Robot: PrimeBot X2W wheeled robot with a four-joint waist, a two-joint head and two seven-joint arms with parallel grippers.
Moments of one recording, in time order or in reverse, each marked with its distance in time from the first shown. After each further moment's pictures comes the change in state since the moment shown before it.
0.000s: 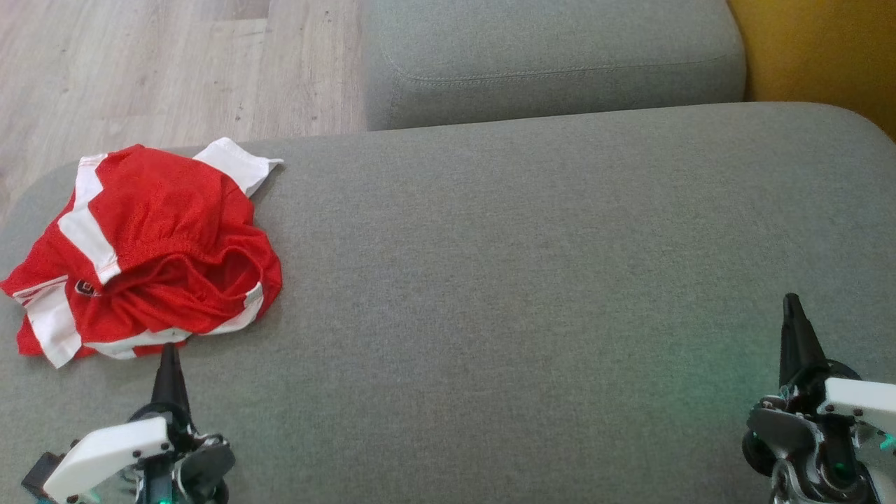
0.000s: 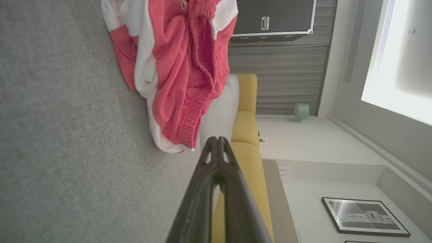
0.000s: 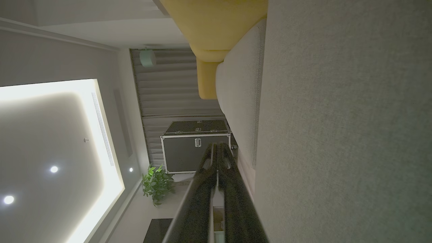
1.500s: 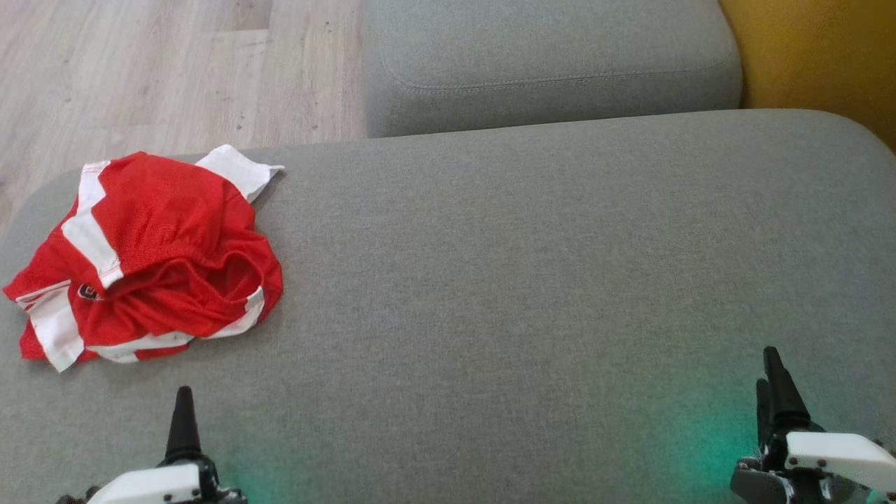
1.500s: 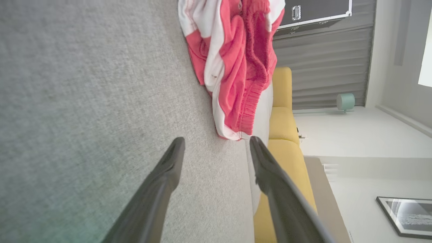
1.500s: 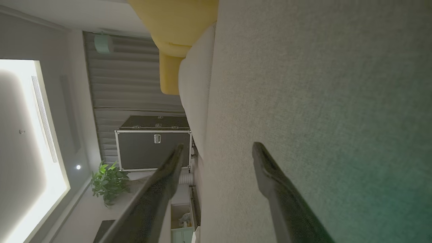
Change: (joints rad) left arm 0.083 -0.007 -0.033 0.065 0.139 0.016 -0.046; right arm 0.086 0.007 0.037 0.095 -0.142 0.000 -0.043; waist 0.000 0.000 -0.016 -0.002
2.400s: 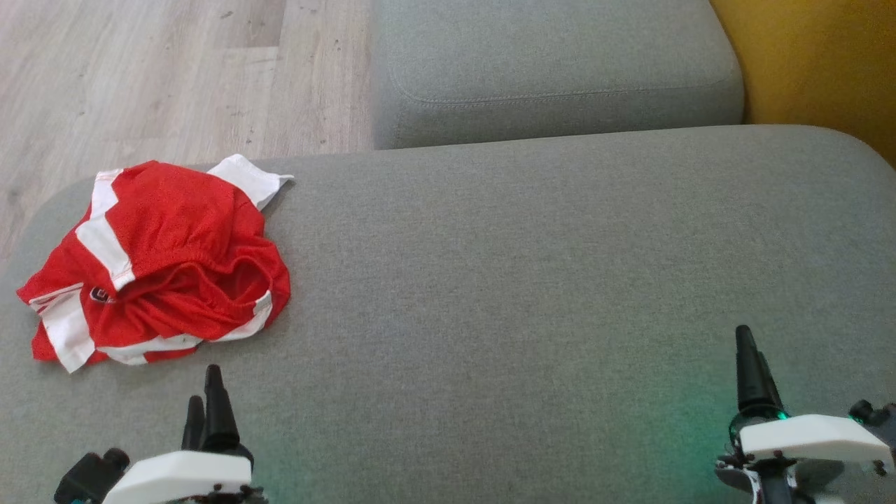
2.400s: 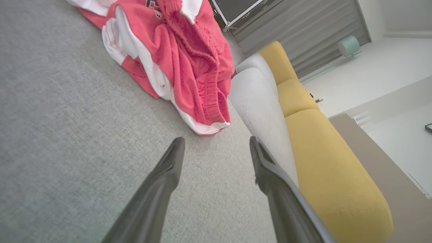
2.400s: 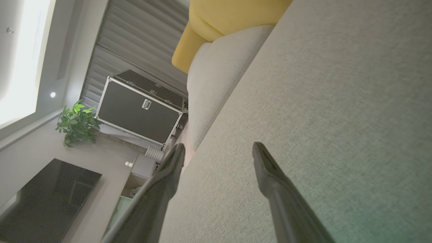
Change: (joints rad) left arm 0.023 0.000 -0.081 -0.102 0.400 0.079 -0.077; right arm 0.003 0.000 0.055 -0.069 -0.406 0.000 -0.079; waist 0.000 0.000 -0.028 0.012
